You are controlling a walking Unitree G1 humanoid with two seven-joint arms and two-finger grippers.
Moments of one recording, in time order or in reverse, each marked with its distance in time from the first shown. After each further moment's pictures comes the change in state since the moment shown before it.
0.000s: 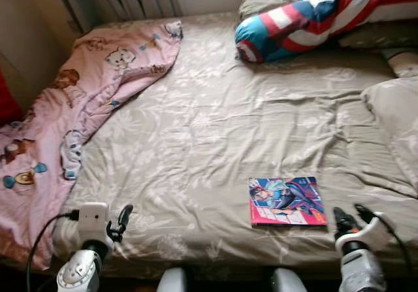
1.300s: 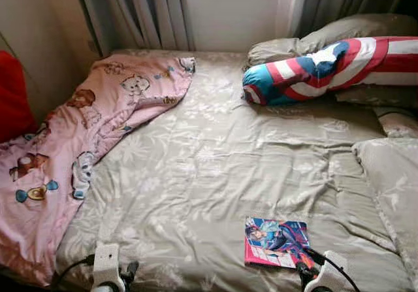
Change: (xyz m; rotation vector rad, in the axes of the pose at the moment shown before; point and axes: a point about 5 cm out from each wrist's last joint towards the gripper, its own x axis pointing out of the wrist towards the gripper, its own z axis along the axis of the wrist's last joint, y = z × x) left arm -0.013 -0.010 -0.072 -0.035 0.381 0.079; right arm -0.042 -0.020 -0.076 -0.062 0.342 -0.194
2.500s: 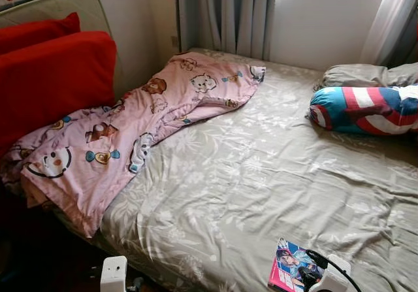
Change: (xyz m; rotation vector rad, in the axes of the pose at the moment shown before) left arm -0.007 -0.007 -0.029 0.052 0.135 0.003; right arm -0.001 -0.007 -0.005 -0.039 0.057 -0.017
